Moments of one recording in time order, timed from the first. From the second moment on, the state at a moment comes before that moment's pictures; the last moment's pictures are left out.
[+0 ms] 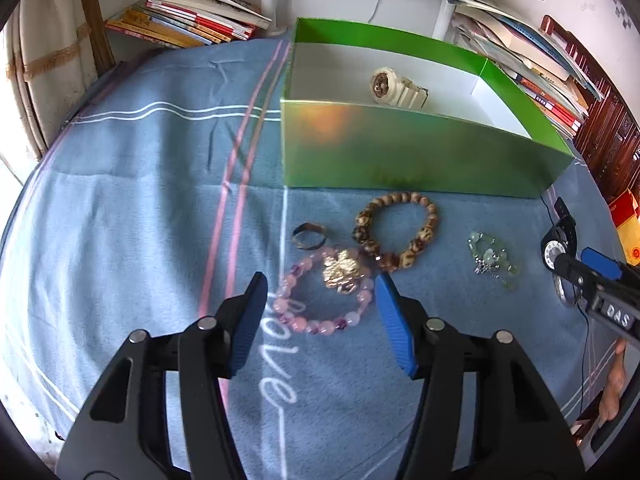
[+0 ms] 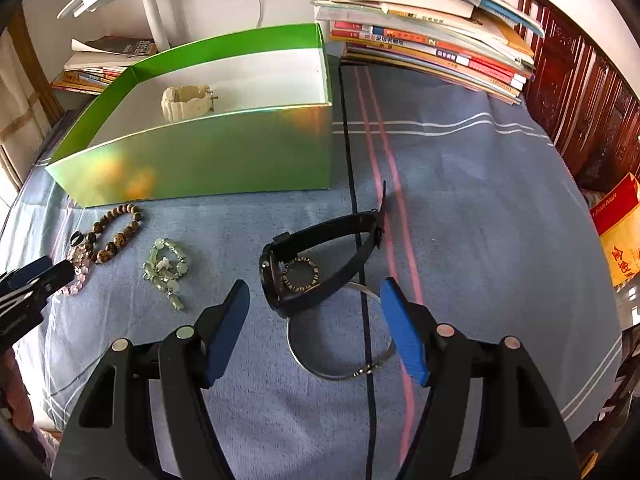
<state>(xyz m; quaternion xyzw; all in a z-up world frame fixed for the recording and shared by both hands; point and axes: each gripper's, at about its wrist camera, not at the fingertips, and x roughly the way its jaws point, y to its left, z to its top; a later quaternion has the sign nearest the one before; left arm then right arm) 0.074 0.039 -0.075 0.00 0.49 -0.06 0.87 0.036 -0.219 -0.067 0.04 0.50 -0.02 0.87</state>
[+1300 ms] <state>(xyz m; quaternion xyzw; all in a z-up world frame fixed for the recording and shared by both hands) 0.042 0.002 -0.066 0.04 0.47 -0.12 0.87 0.015 -0.193 -0.077 0.00 0.52 0.03 0.85</state>
